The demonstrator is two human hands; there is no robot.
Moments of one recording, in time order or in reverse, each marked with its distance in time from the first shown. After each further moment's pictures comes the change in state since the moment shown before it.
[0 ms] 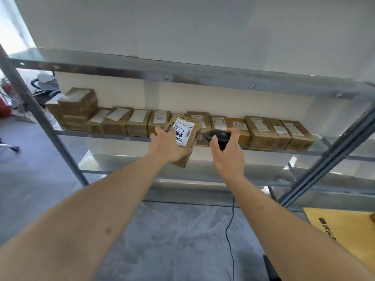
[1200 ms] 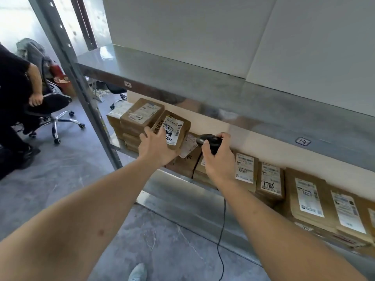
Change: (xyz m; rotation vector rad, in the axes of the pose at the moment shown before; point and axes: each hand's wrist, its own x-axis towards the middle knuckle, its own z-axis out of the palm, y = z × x) left_hand 0.325 -0.320 -0.091 0.016 0.100 -0.406; right_hand 0.213 -0.180 0.439 0.087 -0.414 -0.128
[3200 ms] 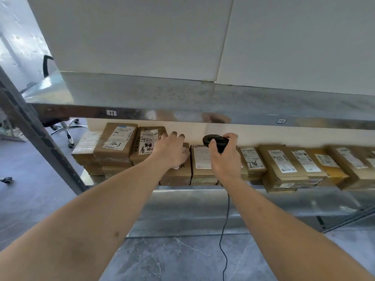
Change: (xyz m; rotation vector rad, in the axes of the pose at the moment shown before) left_hand 0.062 0.008 -0.026 0.205 -0.170 0.735; right_hand -0.023 -0.050 0.028 -0.001 0.403 0.248
